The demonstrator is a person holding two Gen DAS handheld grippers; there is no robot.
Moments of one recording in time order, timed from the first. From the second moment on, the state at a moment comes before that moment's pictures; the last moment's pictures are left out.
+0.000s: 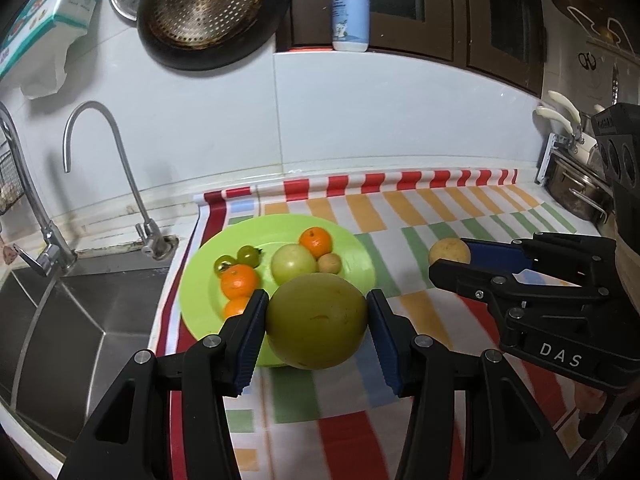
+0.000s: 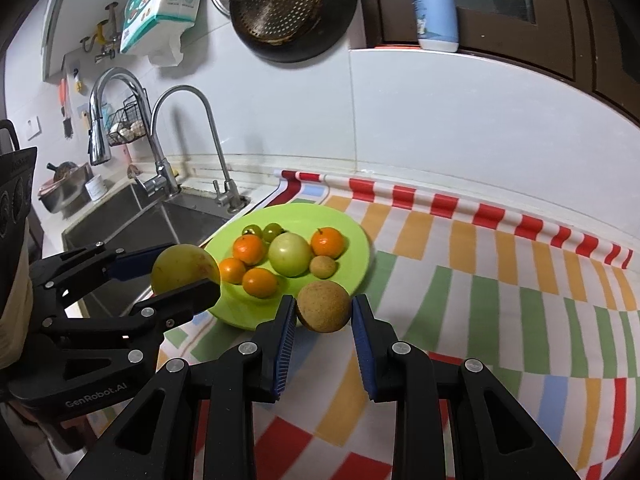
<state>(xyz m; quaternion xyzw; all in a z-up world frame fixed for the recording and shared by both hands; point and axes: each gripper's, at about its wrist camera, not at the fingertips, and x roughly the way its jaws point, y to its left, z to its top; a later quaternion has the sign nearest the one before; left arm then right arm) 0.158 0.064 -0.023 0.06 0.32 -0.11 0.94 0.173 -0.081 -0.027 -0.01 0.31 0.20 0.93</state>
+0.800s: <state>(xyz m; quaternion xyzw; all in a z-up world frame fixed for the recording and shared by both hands) 0.245 0.113 -0.050 0.07 0.34 -0.14 0.93 0.238 -0.015 -0.065 0.00 0.36 0.17 0.91</state>
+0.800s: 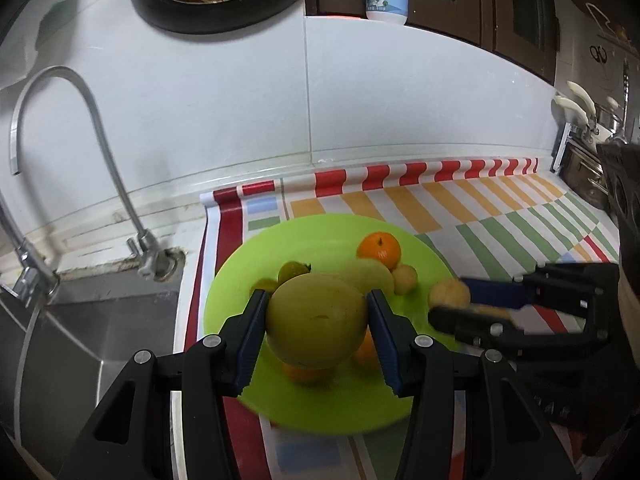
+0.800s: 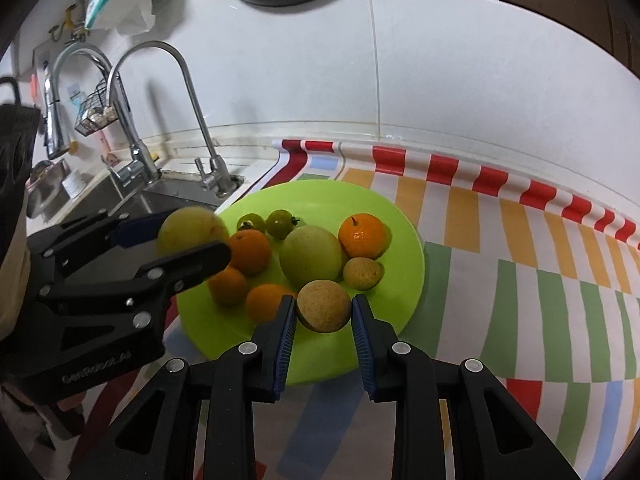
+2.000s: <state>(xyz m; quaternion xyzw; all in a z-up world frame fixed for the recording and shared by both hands) 0.295 0.105 -0.054 0.08 0.33 -0.16 0.93 0.254 -0.013 -0.069 0.00 0.37 0.11 0.92</state>
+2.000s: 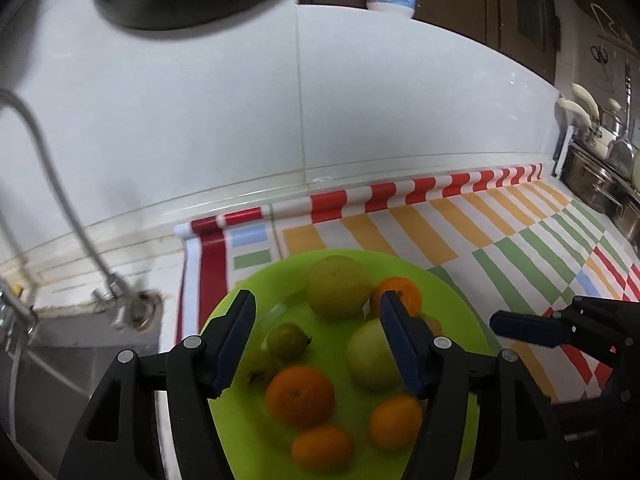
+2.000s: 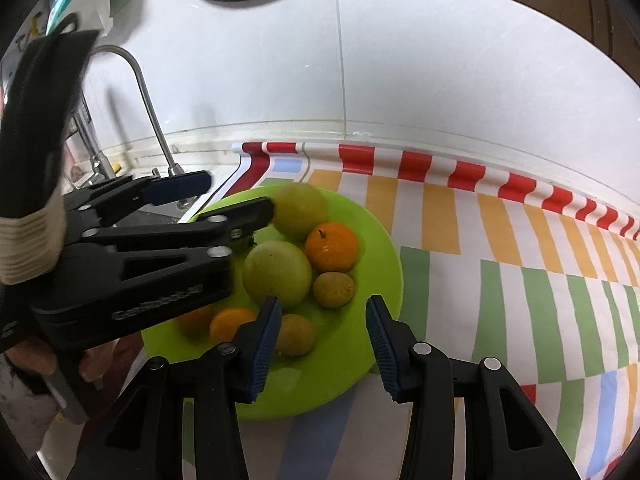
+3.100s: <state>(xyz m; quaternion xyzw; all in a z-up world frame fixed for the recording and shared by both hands) 0.101 0.101 0.007 0.04 0.28 -0.08 0.95 0.097 -0.069 -0.004 0.03 0.27 0.06 0.96</state>
